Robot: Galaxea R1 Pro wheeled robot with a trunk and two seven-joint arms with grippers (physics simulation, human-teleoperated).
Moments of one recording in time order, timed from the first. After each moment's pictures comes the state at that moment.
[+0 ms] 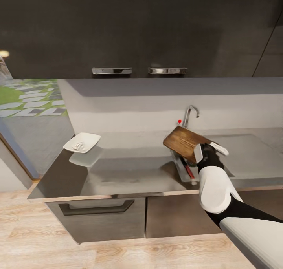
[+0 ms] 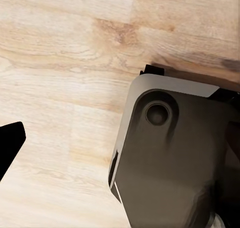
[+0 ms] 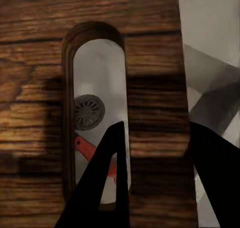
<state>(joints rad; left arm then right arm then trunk) -0.28 0.05 -0.28 0.08 0.50 -0.13 0.07 -1.18 0.17 -0.86 -0.62 0.32 0.38 -0.51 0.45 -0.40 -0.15</state>
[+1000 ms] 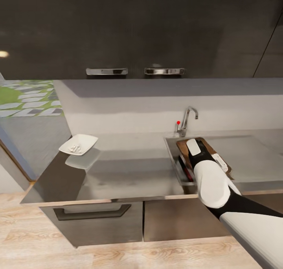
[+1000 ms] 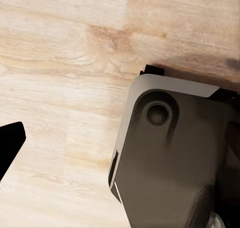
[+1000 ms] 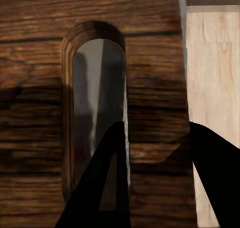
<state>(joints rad) -0.28 0.04 -0.28 0.08 0.50 -0.13 0.07 -1.24 0.17 -0.77 -0.47 -0.15 0.04 -1.17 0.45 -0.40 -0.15</state>
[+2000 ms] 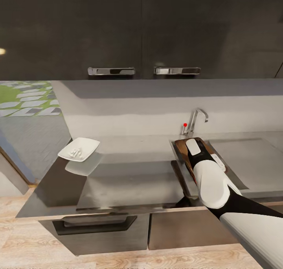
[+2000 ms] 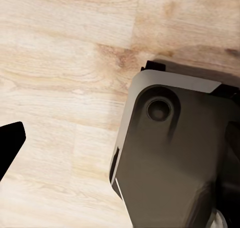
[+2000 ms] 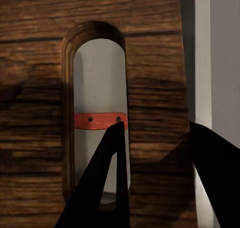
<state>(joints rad) -0.28 0.05 -0.28 0.08 0.50 -0.13 0.07 -1.24 0.17 -0.74 -0.46 -0.22 0.04 -1.16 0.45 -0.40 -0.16</state>
